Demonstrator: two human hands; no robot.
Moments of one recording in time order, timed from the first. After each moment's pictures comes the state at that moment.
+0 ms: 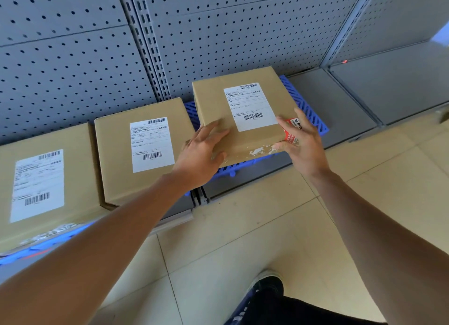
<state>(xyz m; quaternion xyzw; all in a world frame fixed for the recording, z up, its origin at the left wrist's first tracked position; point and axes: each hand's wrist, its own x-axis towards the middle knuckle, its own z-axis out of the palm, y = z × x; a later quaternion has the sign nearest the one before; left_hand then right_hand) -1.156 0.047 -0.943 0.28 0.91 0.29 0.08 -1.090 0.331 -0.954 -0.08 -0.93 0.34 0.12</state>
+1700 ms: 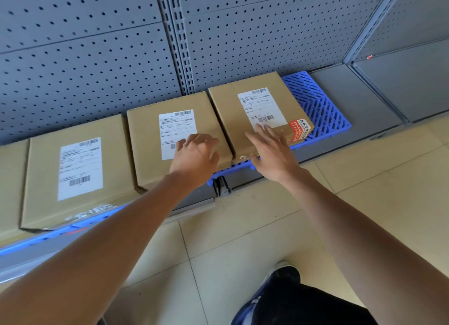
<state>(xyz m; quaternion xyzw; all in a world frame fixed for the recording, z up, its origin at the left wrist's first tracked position) -1.133 -0.012 -0.924 0.21 0.96 0.15 0.08 -1.102 0.209 -0.956 0.04 -0.99 0.09 -0.03</state>
